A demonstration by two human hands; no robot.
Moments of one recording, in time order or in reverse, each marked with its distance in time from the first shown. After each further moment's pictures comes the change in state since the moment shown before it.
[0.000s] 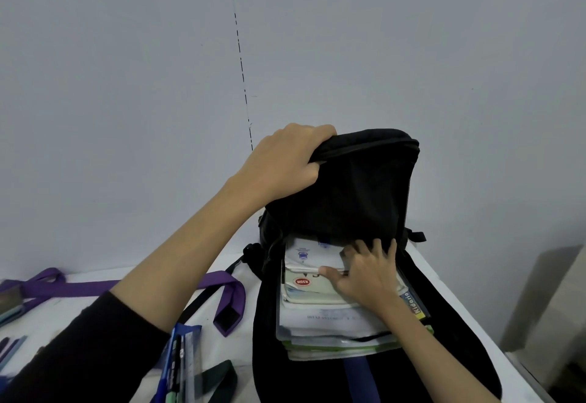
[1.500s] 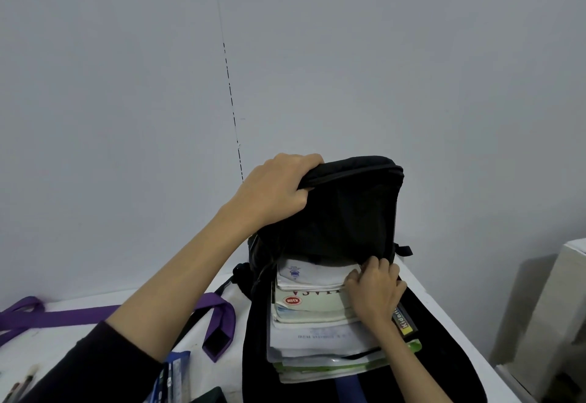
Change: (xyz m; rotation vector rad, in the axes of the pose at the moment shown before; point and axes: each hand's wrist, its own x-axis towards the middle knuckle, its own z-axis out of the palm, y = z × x) left_hand -0.003 0.001 0.006 -0.061 -0.041 0.006; right_hand -0.007 0.001 -0.013 0.369 0.185 0.532
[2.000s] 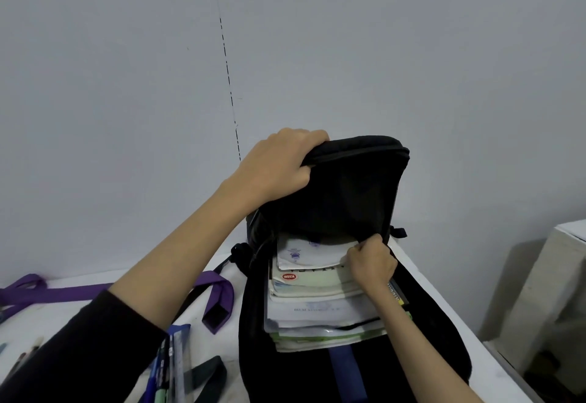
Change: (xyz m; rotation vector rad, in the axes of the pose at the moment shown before) left_hand -0.001 0.008 -0.002 0.034 0.033 0.051; right_hand 0.007 -0.005 -0.021 0.242 -0.112 0.131
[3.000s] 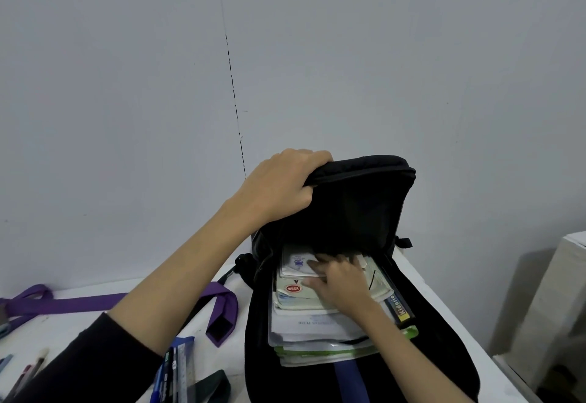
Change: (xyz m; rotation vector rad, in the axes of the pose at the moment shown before) left_hand -0.008 0.001 0.000 -0.008 -0.053 0.006; right_hand -0.011 -0.008 0.026 -0.475 -0.424 -0.633
